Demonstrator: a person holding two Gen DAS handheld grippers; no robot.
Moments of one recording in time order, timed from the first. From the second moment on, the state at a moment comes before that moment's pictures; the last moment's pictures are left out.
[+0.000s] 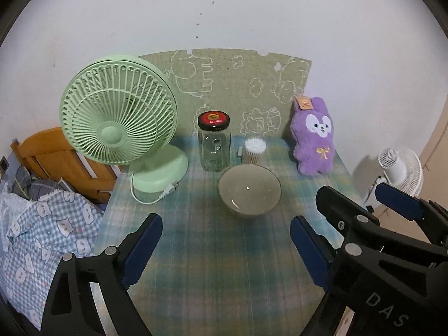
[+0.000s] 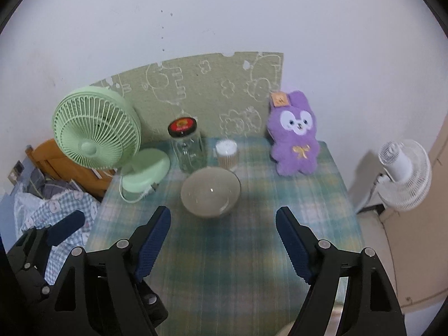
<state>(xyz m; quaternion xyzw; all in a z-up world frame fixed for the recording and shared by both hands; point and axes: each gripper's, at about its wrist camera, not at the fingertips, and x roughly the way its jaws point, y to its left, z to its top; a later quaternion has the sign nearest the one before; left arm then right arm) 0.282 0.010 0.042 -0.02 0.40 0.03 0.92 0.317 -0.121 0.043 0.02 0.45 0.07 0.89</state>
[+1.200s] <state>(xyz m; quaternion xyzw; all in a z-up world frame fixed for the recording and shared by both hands) 0.430 0.002 -0.102 0.00 0.44 0.09 0.89 0.455 -0.111 -0.134 0.02 0.50 0.09 0.86</state>
